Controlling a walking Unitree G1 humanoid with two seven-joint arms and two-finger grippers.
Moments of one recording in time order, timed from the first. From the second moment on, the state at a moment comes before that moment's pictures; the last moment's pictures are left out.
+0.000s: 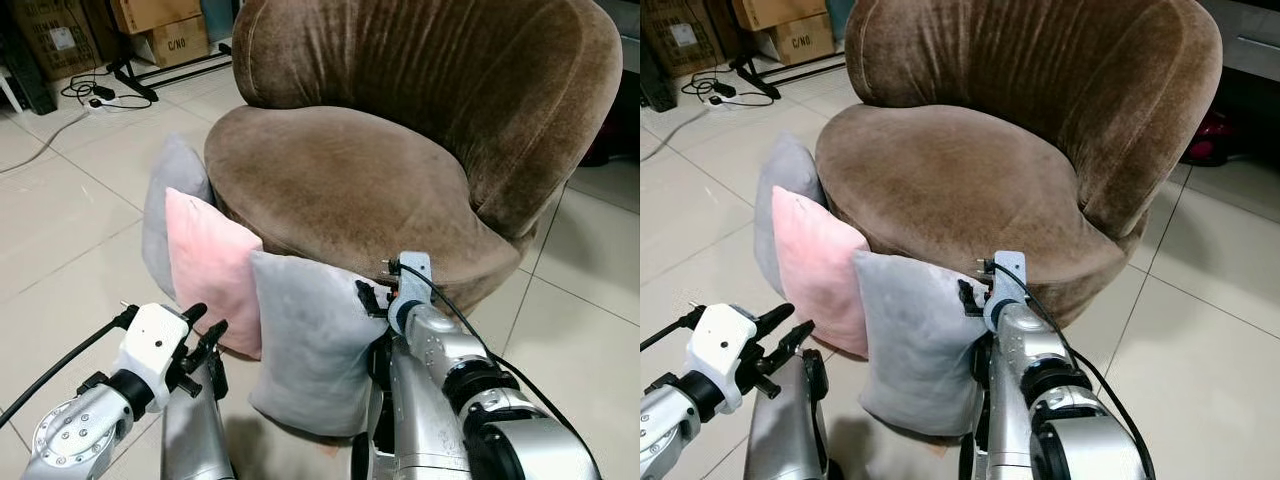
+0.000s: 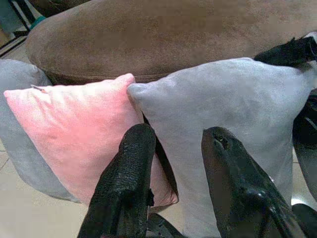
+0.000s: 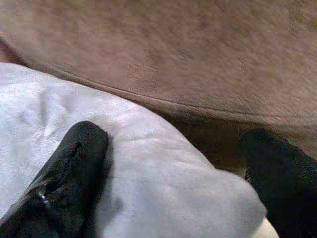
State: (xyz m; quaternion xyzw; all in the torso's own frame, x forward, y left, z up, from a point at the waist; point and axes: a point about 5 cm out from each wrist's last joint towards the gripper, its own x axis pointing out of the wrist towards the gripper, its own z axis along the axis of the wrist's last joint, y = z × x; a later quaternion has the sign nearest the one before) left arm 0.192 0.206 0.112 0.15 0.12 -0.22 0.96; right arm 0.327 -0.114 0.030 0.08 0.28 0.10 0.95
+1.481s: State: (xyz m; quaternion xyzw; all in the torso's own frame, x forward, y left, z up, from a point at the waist) left arm 0.185 0.212 0.116 0.17 0.15 -0.28 0.93; right arm 0.346 -0.058 0.060 -0.35 0.19 0.30 0.86
